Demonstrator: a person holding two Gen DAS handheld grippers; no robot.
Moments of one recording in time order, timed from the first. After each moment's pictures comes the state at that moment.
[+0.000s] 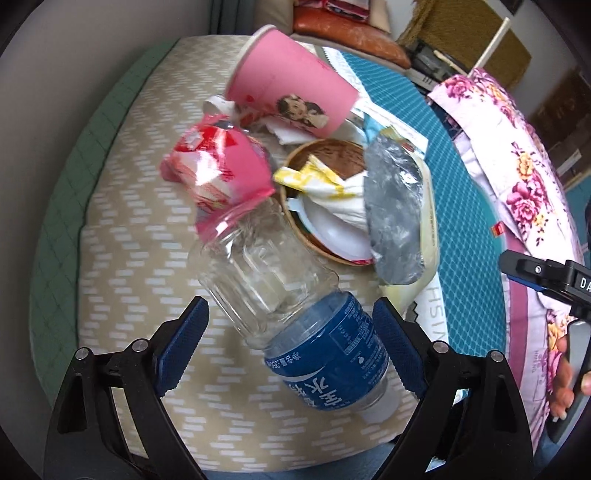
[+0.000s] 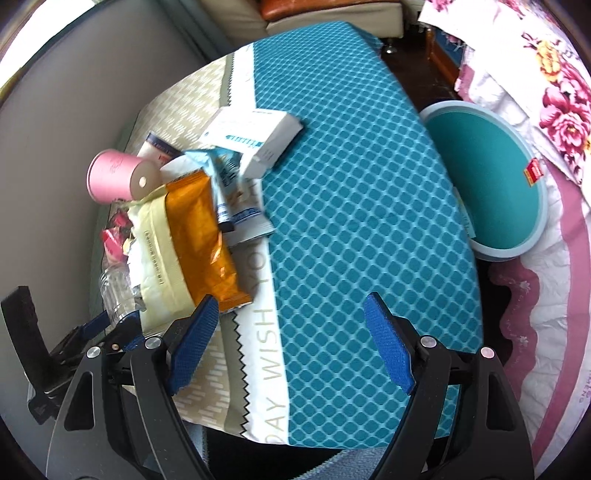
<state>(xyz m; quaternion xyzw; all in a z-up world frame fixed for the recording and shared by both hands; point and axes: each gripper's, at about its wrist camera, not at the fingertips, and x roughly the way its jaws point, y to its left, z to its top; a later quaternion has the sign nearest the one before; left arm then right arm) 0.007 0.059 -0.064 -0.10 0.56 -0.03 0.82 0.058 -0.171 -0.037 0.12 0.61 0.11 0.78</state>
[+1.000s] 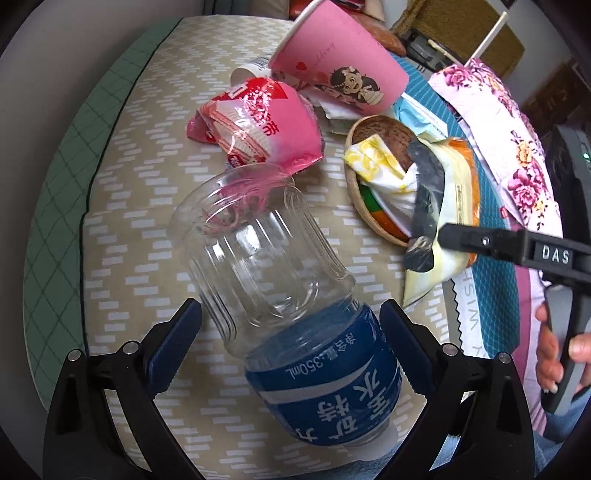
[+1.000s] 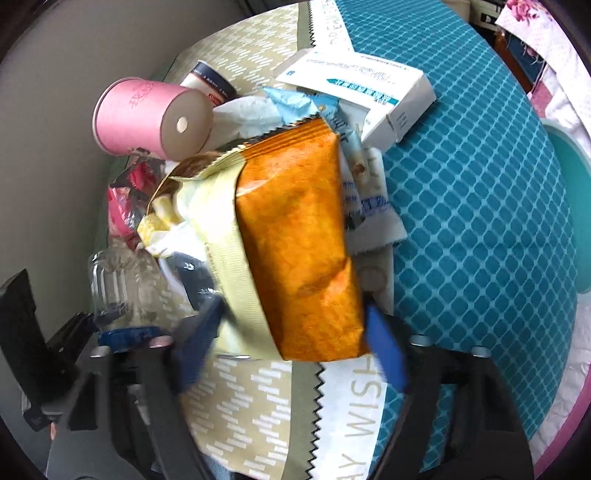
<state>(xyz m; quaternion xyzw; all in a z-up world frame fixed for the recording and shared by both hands) -0.009 0.112 -0.090 -0.11 0.57 -0.06 0.81 0.085 -0.066 -0.090 0.08 0.64 0.18 0.75</state>
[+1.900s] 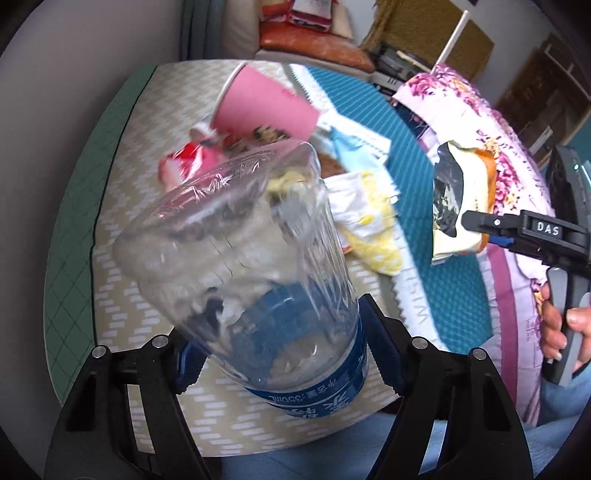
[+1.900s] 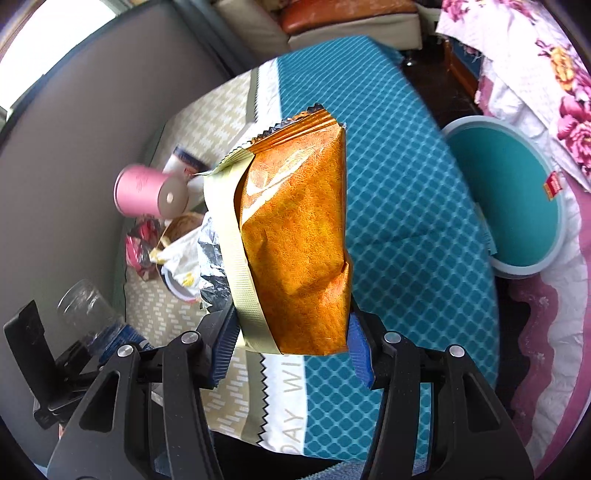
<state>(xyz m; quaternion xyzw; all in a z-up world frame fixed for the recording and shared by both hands) -0.023 0.071 -0.030 -0.08 0.52 -0.09 0.84 0.060 -0.179 -0.028 0.15 0.57 0.15 0.79</state>
